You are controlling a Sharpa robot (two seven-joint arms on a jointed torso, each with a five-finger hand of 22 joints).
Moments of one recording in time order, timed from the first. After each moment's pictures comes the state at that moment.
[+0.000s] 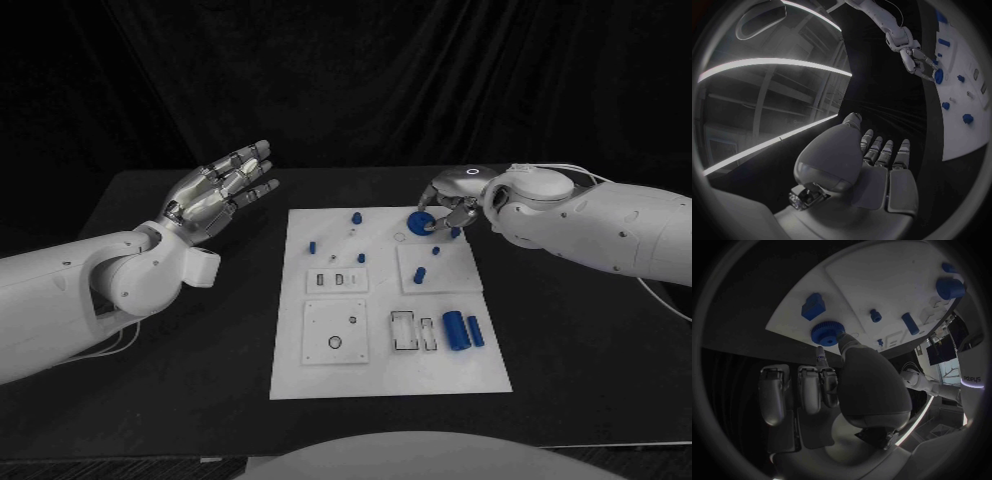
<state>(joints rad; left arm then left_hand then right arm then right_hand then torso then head) 1.28 -0.92 -0.21 1.48 0.02 0.08 0.61 1.53 0.24 -0.13 0.26 0.62 0.32 0.08 0.05 0.04 0.08 0.12 0.15 0.03 0.04 0.16 0.06 0.02 0.16 0.03 0.28 0.03 0.02 1.31 -0.73 -0.21 1.13 -1.62 -0.20 0.08 1.33 -0.16 0.16 0.28 0.22 0.85 0.09 0.09 0.25 1.46 -0.01 1.57 1.31 1.47 -0.06 1.57 1.31 0.01 1.47 0.05 1.57 1.31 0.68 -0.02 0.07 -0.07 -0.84</state>
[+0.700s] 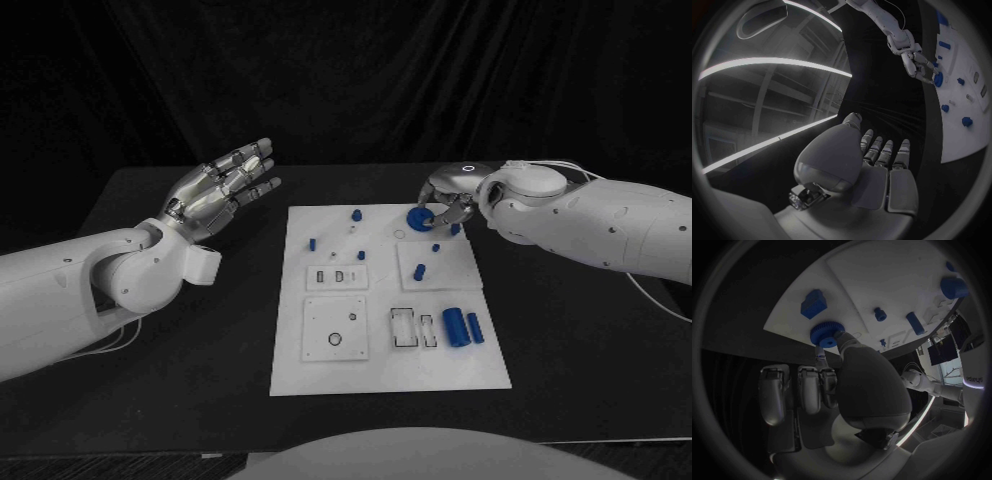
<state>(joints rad) 1.28 -0.91 -0.21 1.48 0.02 0.10 0.61 1.53 0.24 -0.13 0.26 0.62 0.32 0.08 0.05 0.04 0.08 0.12 0.15 0.03 0.04 0.16 0.06 0.02 0.16 0.03 0.28 0.03 0.02 1.30 -0.70 -0.20 1.09 -1.61 -0.20 0.07 1.39 -0.14 0.19 0.22 0.38 0.95 0.08 0.16 0.27 1.47 0.00 1.57 1.31 1.47 -0.06 1.57 1.31 0.01 1.46 0.06 1.57 1.31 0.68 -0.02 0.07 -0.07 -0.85</state>
